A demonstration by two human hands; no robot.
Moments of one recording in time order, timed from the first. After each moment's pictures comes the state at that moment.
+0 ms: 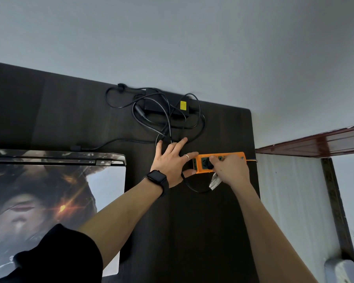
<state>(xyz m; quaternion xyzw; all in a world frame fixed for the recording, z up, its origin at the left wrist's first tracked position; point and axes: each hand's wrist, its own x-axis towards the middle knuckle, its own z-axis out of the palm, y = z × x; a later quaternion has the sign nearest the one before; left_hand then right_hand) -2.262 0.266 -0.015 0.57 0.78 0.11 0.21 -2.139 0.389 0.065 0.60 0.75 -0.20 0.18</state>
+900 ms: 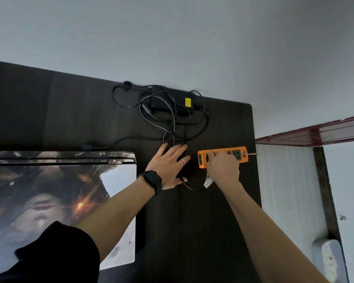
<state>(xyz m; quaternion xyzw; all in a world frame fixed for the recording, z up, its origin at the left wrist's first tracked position) -2.282 0.232 -0.023 0.67 0.72 0.06 0.19 -2.175 0.353 0.070 0.44 0.82 0.05 0.37</state>
